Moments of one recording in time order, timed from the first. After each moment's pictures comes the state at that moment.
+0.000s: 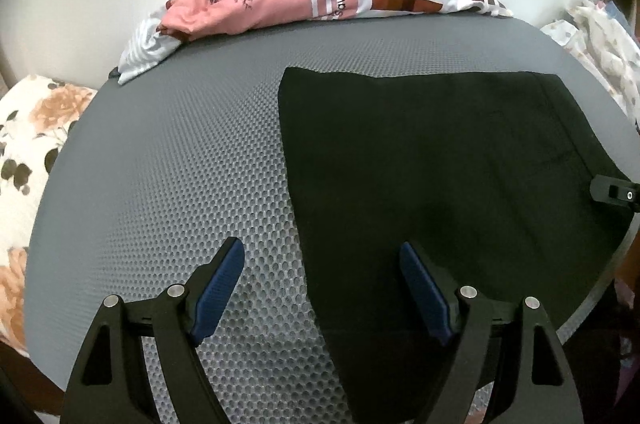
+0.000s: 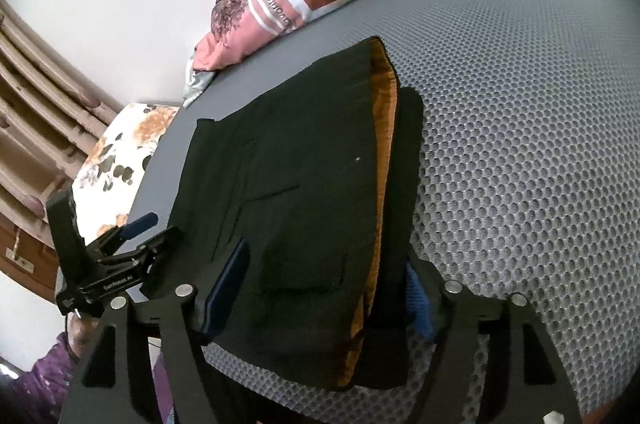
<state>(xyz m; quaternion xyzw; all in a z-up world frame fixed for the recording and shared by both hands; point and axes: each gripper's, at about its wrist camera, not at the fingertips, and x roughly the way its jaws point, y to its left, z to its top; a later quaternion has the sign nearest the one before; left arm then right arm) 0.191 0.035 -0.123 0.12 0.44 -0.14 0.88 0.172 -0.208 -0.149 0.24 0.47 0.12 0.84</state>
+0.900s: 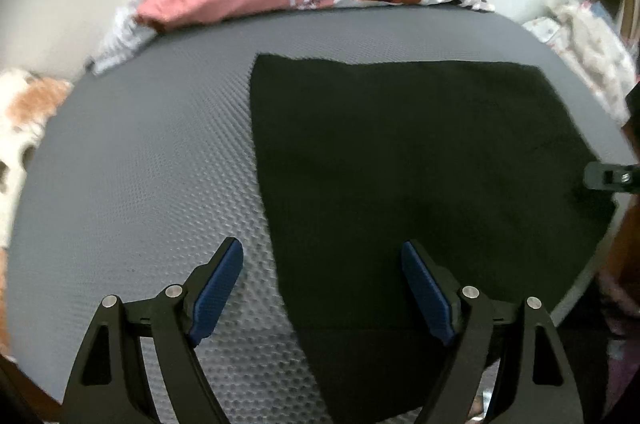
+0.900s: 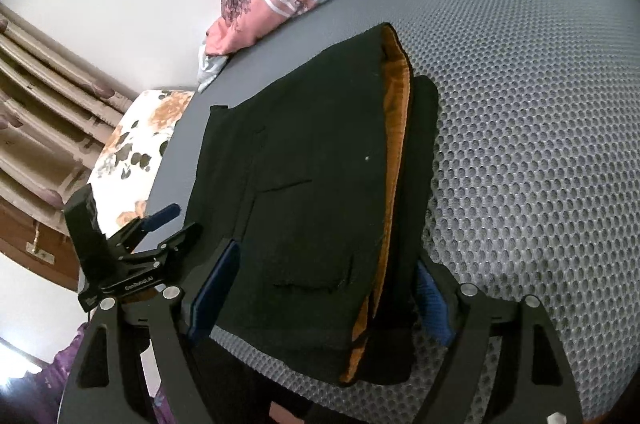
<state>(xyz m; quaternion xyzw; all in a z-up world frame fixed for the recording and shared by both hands) 0.197 0.033 -0.130 0.09 0.47 -0.20 0.85 0.181 -0.226 -0.148 0.27 0.50 0.17 0.80</state>
